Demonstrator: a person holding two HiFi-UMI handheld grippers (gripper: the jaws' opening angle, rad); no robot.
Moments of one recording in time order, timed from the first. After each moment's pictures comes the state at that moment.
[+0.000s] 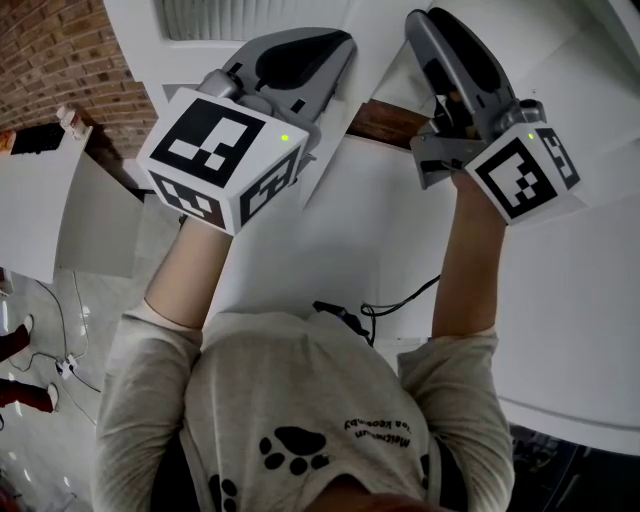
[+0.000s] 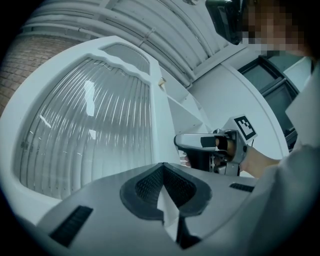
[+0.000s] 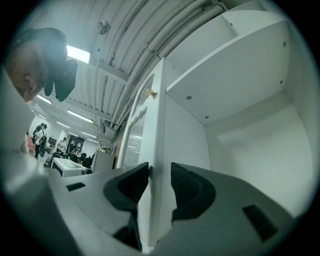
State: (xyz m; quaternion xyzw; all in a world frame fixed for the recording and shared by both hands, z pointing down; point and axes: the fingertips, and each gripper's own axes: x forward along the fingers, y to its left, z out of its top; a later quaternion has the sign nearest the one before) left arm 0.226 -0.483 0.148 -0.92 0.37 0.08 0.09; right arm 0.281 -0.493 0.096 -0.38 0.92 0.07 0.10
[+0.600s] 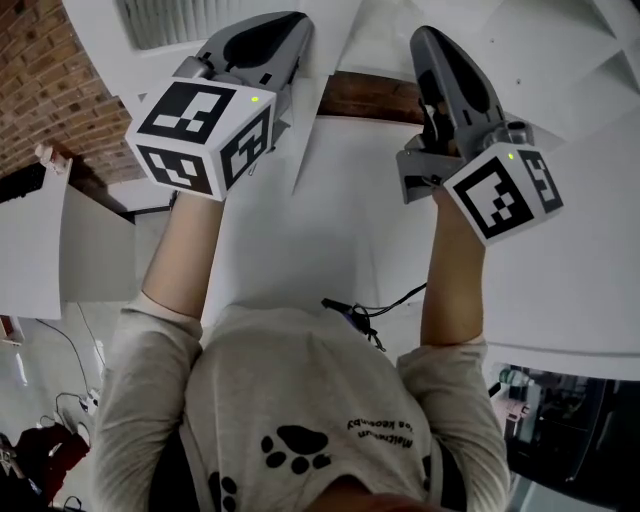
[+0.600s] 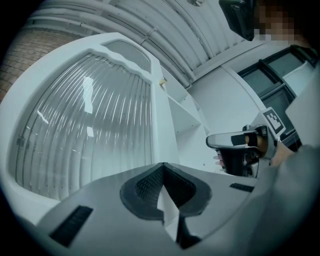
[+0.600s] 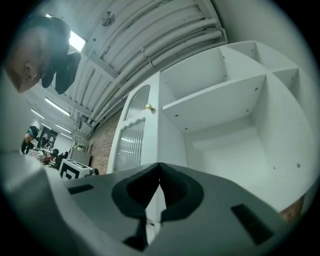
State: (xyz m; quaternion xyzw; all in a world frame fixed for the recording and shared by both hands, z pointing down) left arm 0.220 -0.490 0.147 -0.93 0.35 0.08 0.08; right arm 0.313 -0.436 0.106 -0.51 0.85 0.07 0.11
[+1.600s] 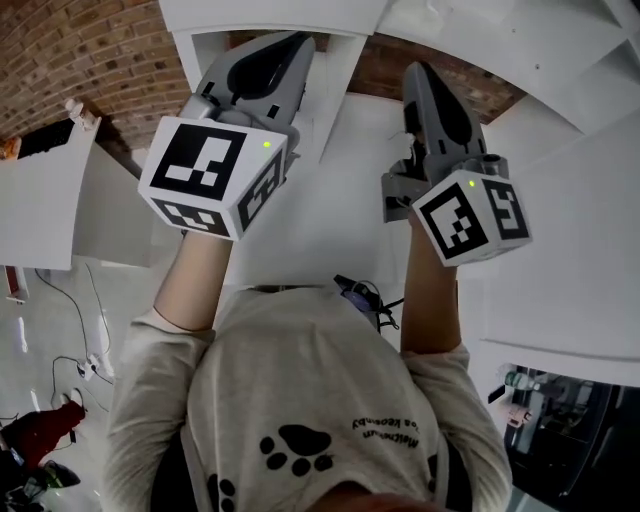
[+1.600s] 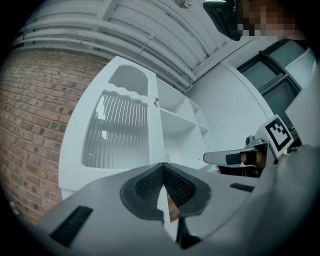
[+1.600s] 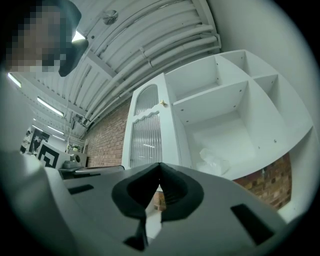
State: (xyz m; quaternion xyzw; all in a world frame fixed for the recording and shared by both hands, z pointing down) left arm 0.162 -0.383 0.174 -0.90 0.41 0.07 0.09; right arm 0.271 -0.358 0.169 -0.55 0.83 0.04 0.12
